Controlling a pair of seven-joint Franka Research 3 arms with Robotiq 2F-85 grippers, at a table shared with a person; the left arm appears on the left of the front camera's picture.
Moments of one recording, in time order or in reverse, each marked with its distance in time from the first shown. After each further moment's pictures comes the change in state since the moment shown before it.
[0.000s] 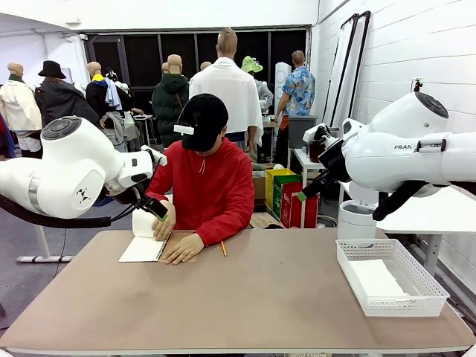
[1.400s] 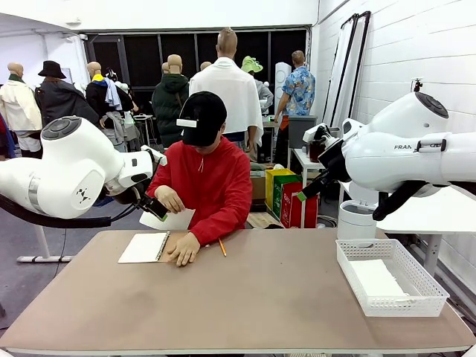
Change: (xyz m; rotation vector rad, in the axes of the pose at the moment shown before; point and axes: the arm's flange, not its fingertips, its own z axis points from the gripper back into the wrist) left arm 0.000 0.000 0.000 0.000 0.000 0.000; right arm 0.000 0.000 0.000 0.000 0.000 0.000
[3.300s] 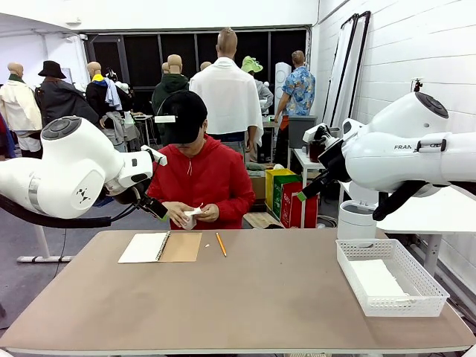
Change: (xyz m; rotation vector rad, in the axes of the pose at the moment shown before) left arm 0.000 0.000 0.000 0.000 0.000 0.000; right arm 0.000 0.000 0.000 0.000 0.000 0.000
